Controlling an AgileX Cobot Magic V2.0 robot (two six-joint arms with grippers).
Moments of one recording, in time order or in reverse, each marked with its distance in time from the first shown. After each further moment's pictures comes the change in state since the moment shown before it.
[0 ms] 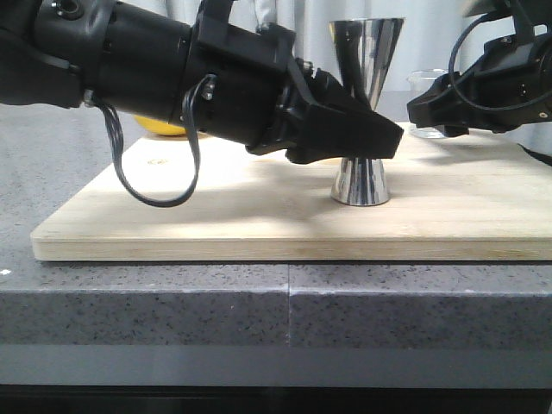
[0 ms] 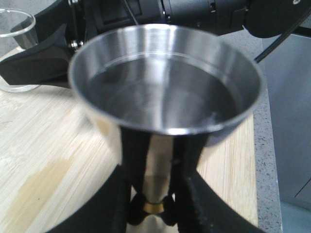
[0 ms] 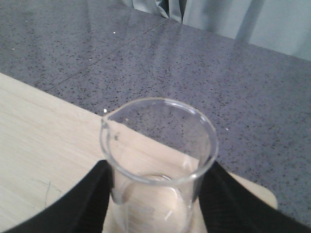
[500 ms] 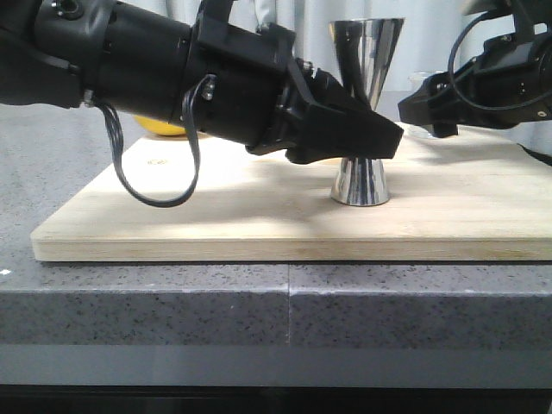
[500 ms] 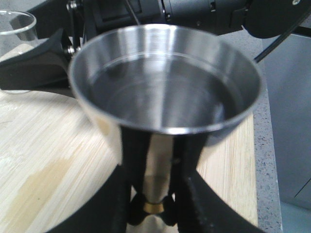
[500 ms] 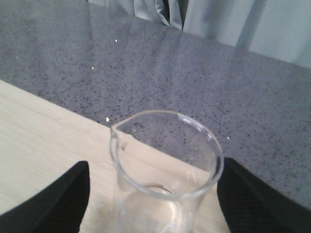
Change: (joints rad) left arm 0.000 0.000 0.000 0.000 0.000 0.000; right arm 0.000 0.002 0.000 0.000 -0.040 0.000
